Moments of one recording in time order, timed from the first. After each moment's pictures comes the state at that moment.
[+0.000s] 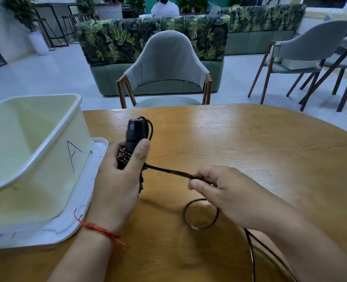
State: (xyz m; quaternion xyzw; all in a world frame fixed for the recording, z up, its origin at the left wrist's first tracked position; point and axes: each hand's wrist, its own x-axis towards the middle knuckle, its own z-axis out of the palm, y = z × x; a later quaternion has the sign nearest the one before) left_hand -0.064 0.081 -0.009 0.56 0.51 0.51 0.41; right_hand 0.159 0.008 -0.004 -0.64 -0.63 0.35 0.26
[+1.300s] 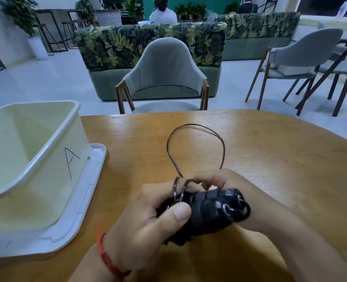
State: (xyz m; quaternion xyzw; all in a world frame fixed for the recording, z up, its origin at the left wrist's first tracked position) left_hand -0.051 0.045 -0.007 0.77 0.15 0.35 0.52; right_hand 0.169 0.016 -0.008 -0.52 -0.62 0.46 0.36
